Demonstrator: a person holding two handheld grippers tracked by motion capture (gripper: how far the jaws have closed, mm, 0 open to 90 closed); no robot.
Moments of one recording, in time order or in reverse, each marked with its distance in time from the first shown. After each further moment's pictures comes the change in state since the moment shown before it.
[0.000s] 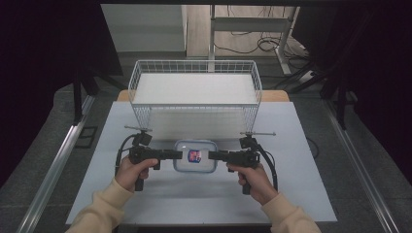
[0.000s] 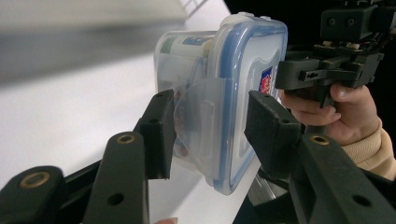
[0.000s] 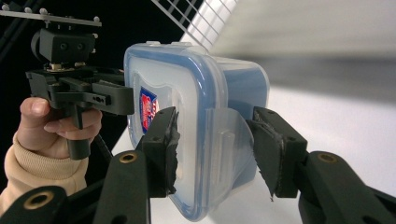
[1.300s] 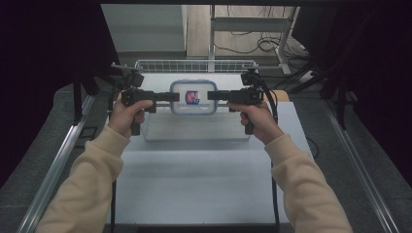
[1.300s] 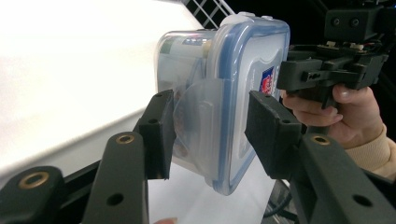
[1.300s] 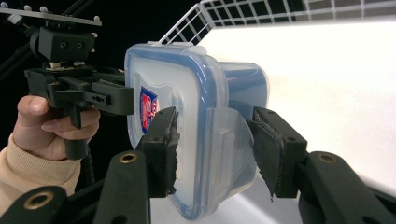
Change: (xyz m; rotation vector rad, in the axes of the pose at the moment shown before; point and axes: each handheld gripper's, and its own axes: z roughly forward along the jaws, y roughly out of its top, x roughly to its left) left arm -0.028 0.141 -0.041 -0.133 -0.008 0.131; right arm 0.050 0.157 -0.020 -0.074 -0.027 -0.210
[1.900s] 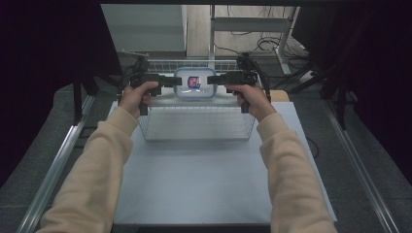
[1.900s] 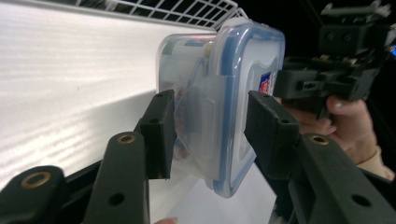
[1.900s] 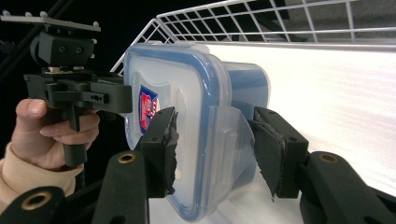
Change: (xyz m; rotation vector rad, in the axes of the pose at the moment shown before) left arm 0.057 0.037 0.030 -0.002 -0.024 -0.138; right arm -0.056 0.040 0.037 0.057 -0.009 0.100
